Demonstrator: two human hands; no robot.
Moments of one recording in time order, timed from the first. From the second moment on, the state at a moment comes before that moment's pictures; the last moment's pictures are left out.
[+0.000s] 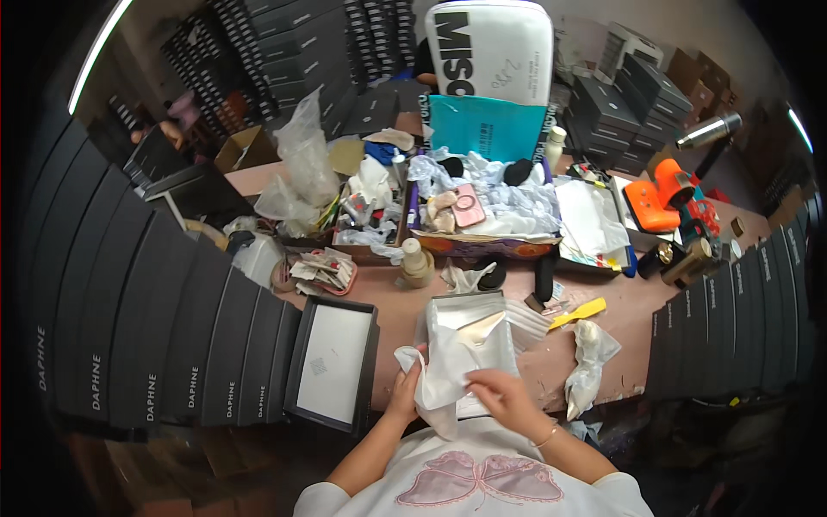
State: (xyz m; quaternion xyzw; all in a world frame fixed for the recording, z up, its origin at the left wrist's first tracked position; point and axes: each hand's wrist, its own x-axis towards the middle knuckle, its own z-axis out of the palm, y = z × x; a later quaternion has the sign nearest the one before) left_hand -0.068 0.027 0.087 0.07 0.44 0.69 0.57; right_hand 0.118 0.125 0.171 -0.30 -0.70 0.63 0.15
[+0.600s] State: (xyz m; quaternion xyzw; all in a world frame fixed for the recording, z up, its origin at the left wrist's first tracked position) left_hand -0.081 0.025 0.150 0.47 0.56 0.67 0.12; right_hand 0.194 0.198 0.126 -0.53 -0.63 0.49 0.28
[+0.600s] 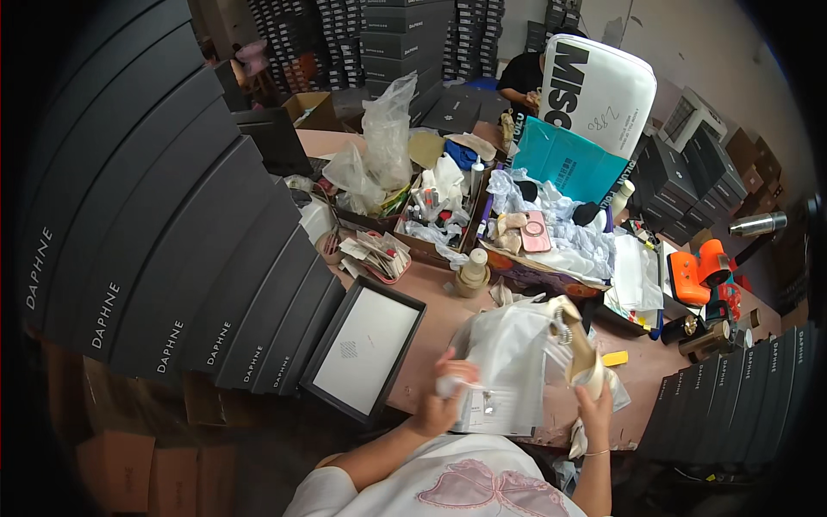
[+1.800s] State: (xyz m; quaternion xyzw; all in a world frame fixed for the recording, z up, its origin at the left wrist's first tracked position) left_hand 0.003 0.041 0.104 -0.17 0.32 0.70 0.62; right_hand 0.084 0.153 0.090 -0.18 -0.91 0.18 0.32
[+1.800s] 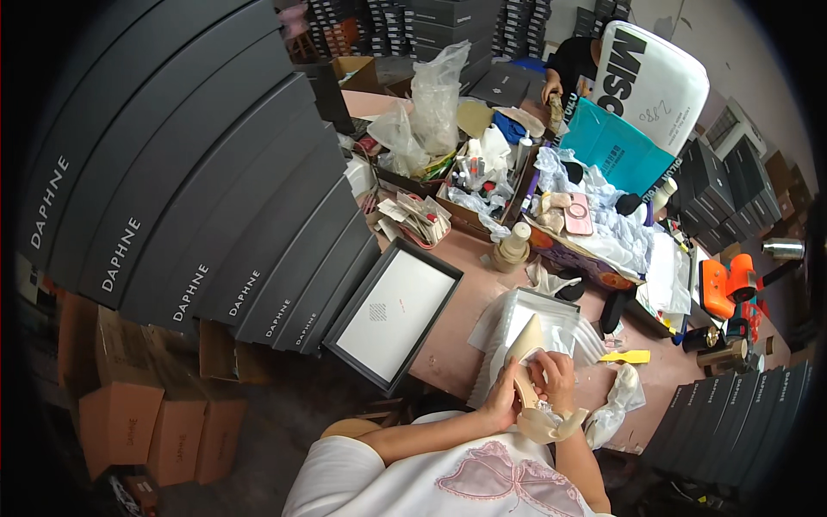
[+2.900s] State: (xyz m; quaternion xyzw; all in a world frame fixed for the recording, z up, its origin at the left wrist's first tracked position) left_hand 0.006 0.038 0.097 -0.03 0.39 0.66 0.64; right_hand 0.108 0.139 0.136 -0.27 -0.90 0.28 0.19
